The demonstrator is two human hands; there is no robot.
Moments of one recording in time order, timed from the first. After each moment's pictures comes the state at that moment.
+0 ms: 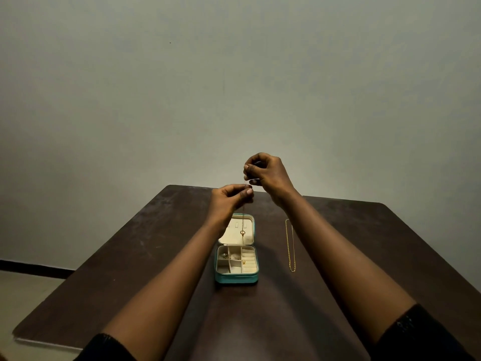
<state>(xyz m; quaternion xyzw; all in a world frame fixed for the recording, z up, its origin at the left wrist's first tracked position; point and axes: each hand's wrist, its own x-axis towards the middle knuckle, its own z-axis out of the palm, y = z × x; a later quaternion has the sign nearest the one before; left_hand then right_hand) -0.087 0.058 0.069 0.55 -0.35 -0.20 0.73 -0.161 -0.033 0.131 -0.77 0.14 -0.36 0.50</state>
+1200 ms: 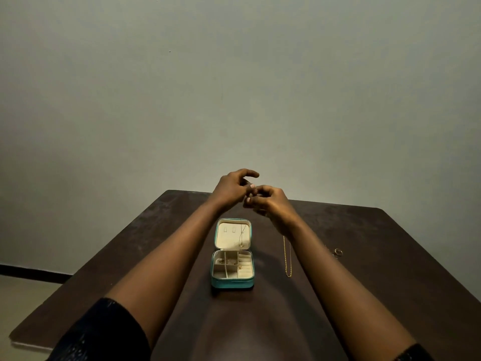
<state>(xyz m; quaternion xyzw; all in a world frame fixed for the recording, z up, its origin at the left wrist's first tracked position) -0.078 0.043 0.116 0.70 -0.51 -0.08 0.49 -0.188 -0.037 0.089 -0.73 0.17 -0.28 0.60</state>
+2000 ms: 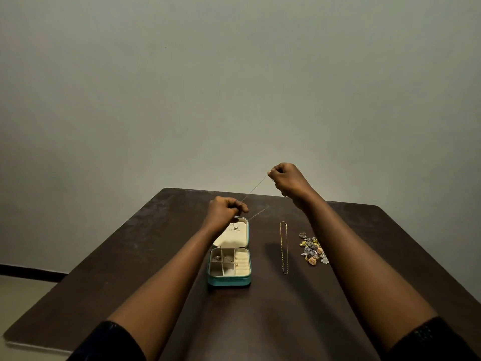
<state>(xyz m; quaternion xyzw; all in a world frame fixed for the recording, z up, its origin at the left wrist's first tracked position) -0.077 0.046 0.054 0.71 -0.41 -0.12 0.56 -0.198 -0.068 0.136 -0.82 0.28 -0.31 0.39</state>
